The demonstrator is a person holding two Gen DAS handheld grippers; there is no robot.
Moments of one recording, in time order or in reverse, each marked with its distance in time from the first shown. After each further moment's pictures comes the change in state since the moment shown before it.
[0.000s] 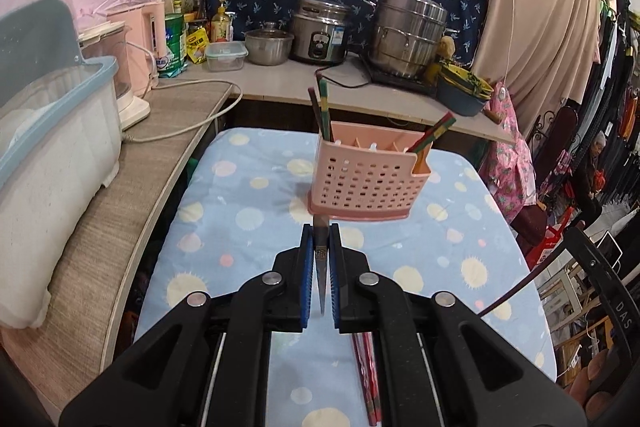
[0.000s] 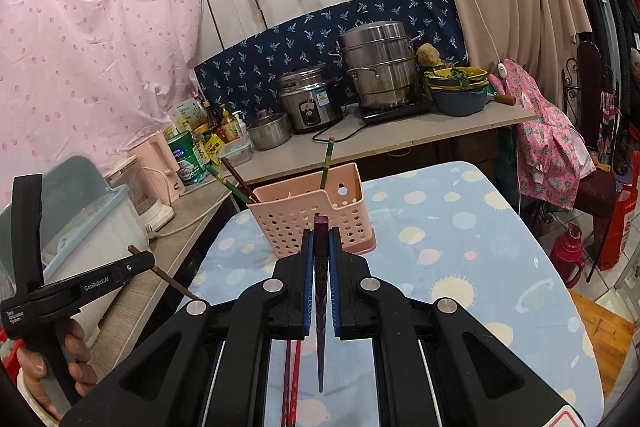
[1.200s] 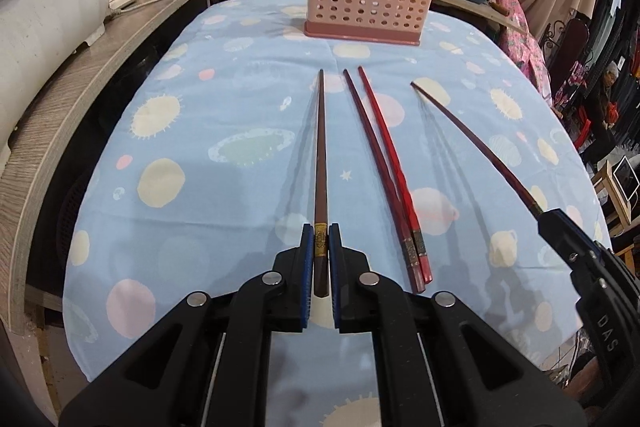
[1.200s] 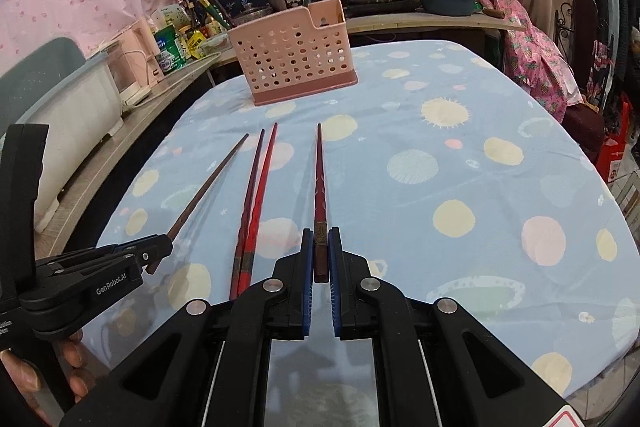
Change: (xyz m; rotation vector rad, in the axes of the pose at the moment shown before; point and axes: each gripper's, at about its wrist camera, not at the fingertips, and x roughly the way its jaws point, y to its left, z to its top) left arm 0.036 -0.006 -0.177 0.065 0.268 0.046; right arm 0.000 -0.006 -0.169 -0.040 0.278 -0.084
